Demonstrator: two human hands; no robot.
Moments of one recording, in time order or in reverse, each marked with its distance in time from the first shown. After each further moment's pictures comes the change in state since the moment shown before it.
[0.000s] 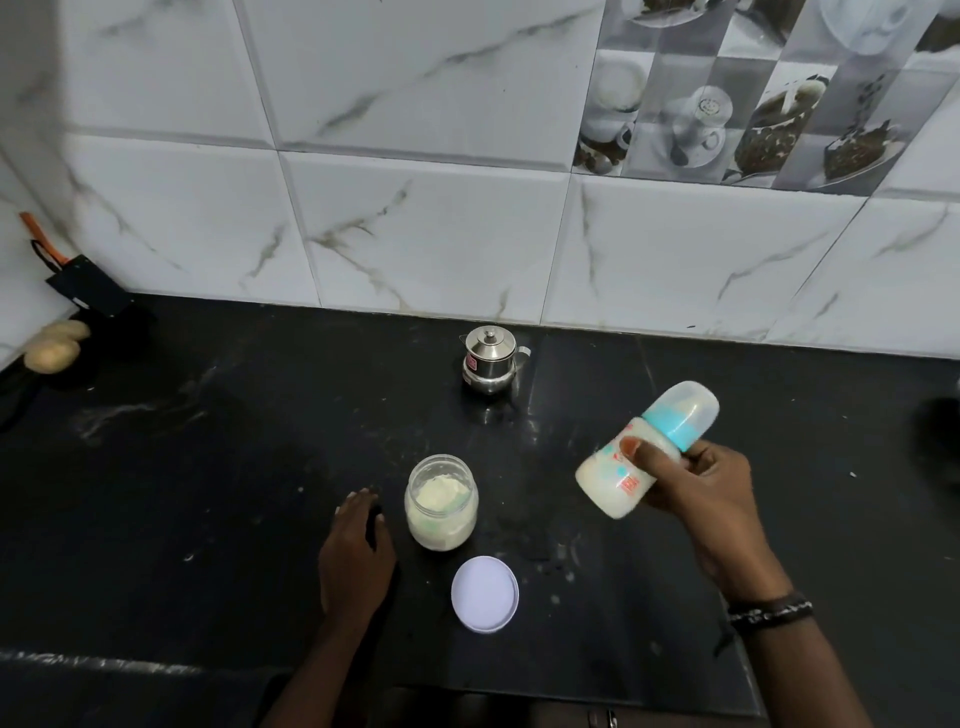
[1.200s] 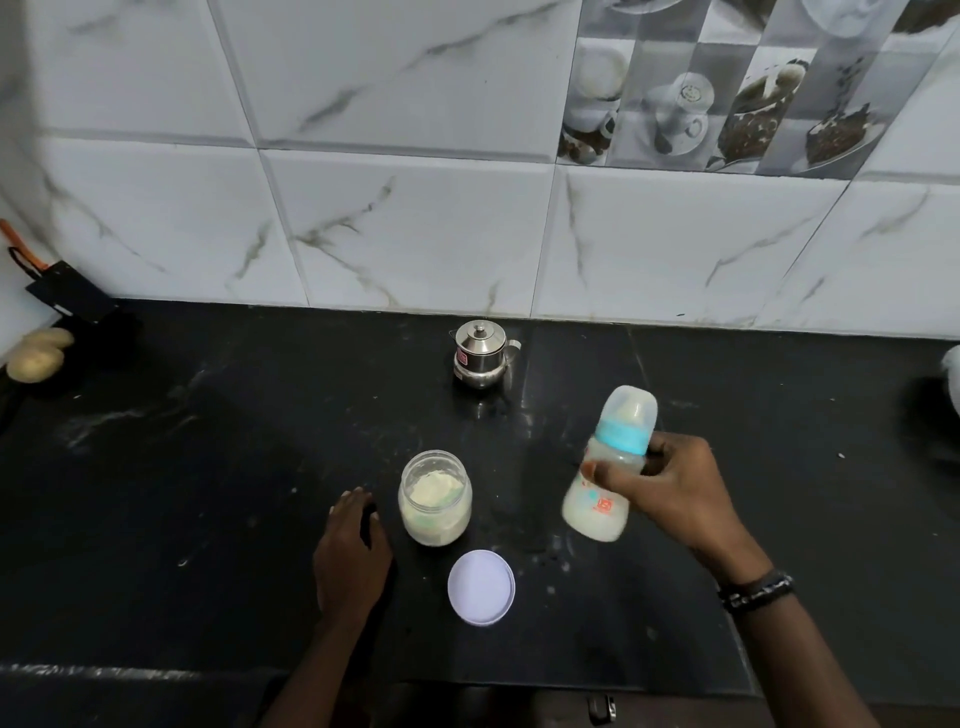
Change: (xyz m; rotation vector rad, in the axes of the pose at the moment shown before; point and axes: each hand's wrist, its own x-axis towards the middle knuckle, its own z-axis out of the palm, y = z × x) left_hand 0.001 -0.004 0.000 0.016 0.001 0.007; right_hand -0.004 -0.001 0.011 -0.221 -0.052 0.040
